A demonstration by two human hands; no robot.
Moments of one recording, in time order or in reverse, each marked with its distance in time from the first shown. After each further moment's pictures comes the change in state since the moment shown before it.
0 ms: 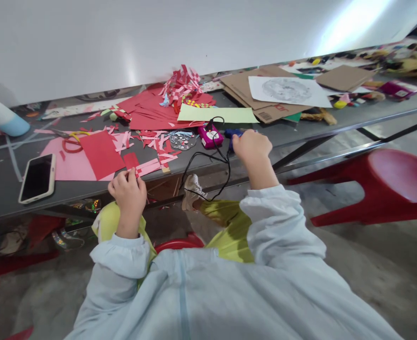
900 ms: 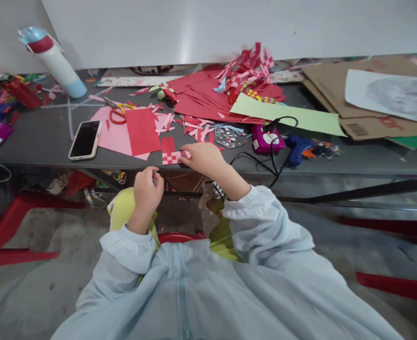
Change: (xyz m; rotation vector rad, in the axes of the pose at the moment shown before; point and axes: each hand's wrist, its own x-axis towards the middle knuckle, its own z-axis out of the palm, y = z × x) left_hand -0.038 -0.023 -0.014 -0.238 -0.021 -0.183; right_hand -0.091 -0.141 0.040 0.075 -0.219 -1.122
